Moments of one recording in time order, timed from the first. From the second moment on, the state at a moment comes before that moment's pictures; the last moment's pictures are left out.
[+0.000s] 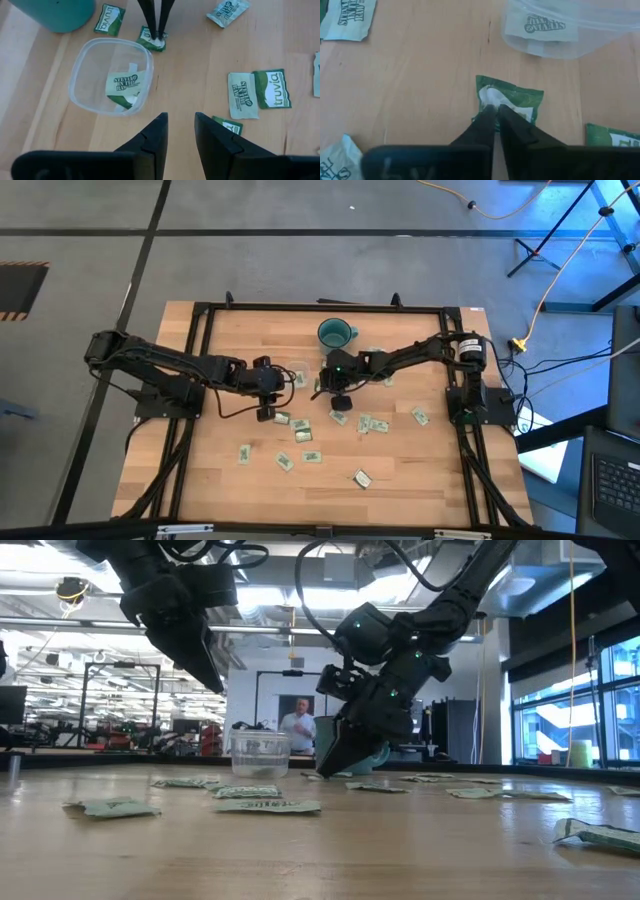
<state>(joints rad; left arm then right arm) -0.07 1.27 0.78 -0.47 -0.21 -0.18 -0.16 1.99 1.05 0.06 -0.14 -0.27</state>
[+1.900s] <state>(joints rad) -0.16 1.53 0.72 -0.31 -0.10 -0.21 -0.17 2.00 1.12 0.32 -0.12 -0.26</state>
